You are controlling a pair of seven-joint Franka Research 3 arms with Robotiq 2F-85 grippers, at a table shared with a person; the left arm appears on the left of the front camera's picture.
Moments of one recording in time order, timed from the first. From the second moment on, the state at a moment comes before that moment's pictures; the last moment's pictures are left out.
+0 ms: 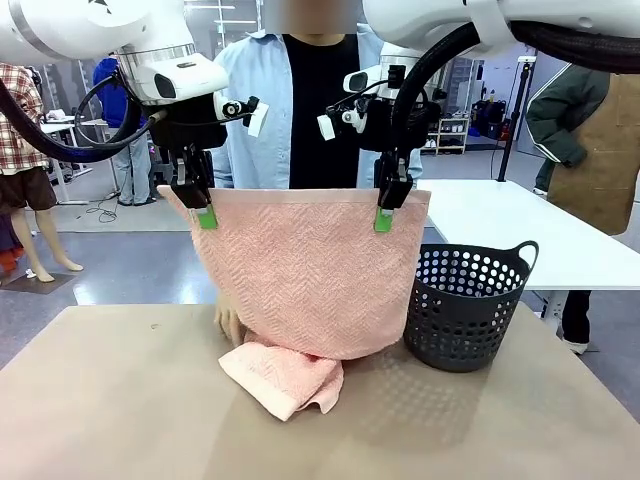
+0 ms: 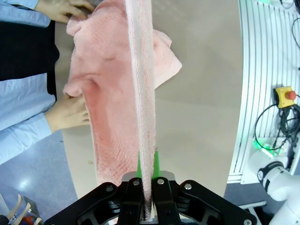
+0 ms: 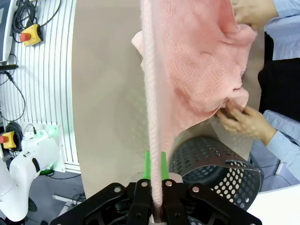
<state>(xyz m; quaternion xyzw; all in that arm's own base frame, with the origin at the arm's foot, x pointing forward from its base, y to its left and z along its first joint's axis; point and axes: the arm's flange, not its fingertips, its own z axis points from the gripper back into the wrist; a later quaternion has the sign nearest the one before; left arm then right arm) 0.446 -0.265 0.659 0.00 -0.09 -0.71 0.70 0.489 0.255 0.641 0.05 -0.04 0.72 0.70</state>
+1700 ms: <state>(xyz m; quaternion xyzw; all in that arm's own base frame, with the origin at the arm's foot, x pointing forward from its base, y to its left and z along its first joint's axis) 0.446 -0.265 0.659 0.00 -0.09 -0.71 0.70 0.489 0.255 0.641 0.05 -0.04 0.72 0.70</state>
